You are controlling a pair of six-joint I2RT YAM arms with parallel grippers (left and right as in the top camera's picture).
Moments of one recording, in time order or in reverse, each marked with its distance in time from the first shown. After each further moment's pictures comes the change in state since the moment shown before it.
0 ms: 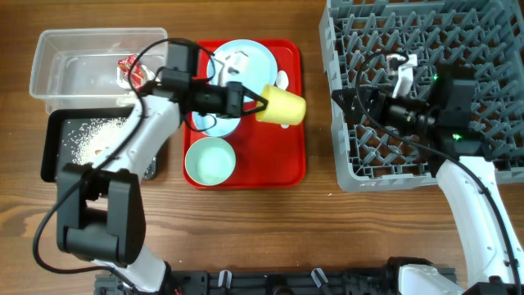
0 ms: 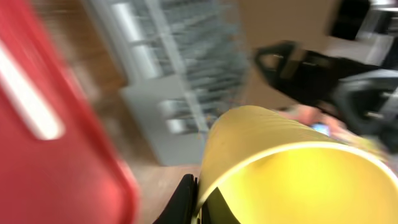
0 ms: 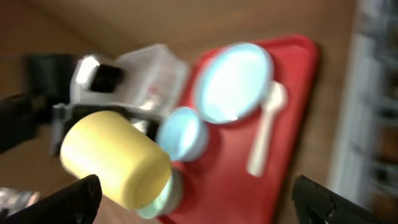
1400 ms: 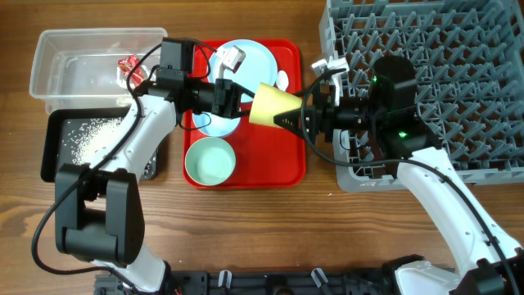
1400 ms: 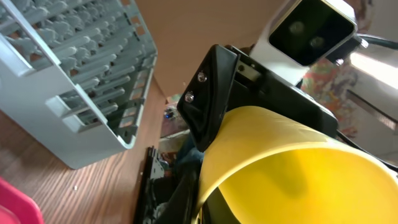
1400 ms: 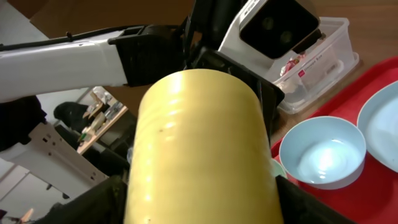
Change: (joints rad) left arm 0.015 -0.001 0.000 0.059 0.359 -0.019; right arm 0.316 0.082 0.002 0.340 -0.272 0.053
